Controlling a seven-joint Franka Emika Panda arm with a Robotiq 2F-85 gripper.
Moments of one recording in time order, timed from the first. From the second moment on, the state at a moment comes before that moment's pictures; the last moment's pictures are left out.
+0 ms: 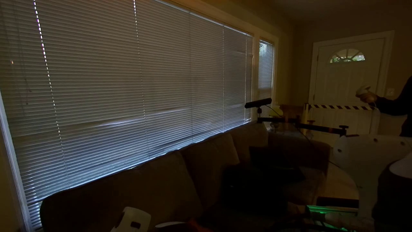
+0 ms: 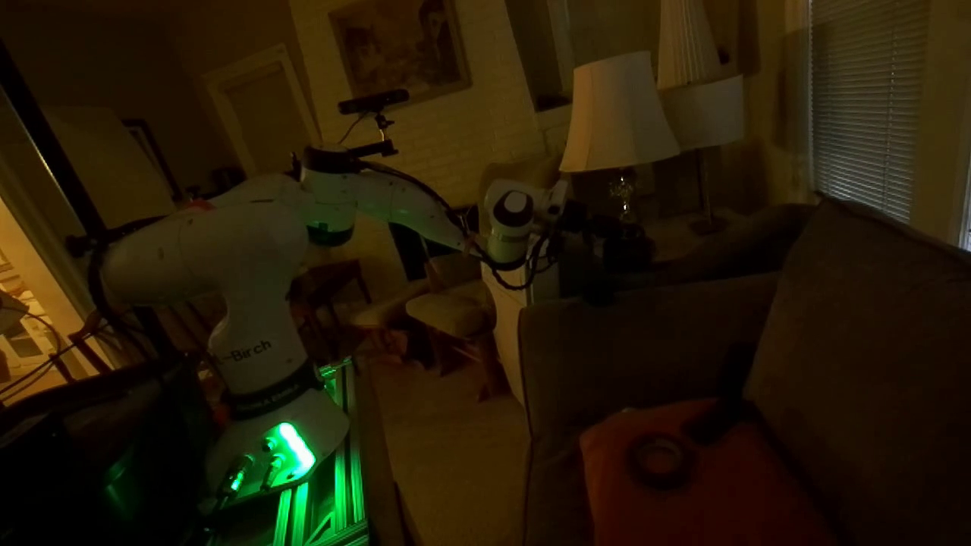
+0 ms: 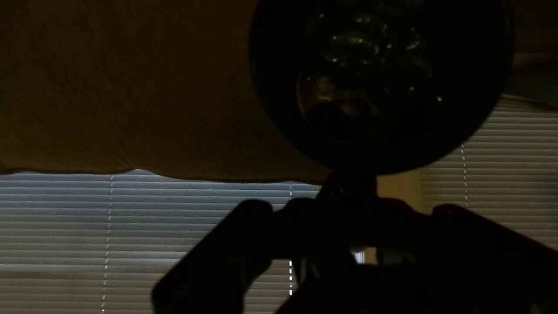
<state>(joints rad) 1.30 1.41 -1.17 -1.86 0.37 3.05 1.19</state>
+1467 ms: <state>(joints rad) 1.35 1.32 -1.13 -2.13 0.36 2.91 1.44</state>
